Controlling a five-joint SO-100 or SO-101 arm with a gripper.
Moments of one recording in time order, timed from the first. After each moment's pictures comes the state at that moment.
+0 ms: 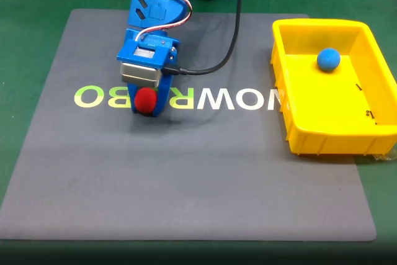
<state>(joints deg) 18.0 66.4 97.4 12.1 -95.4</state>
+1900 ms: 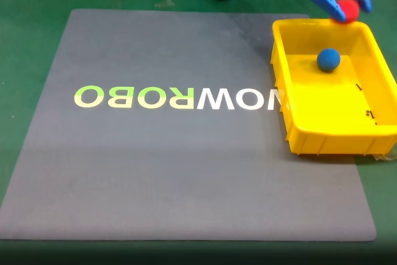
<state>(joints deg) -28.3 110.3 126.7 -0.4 -84.6</state>
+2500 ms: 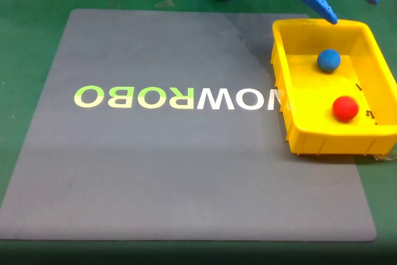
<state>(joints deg) -26.1 111.7 126.7 0.8 -83.8</state>
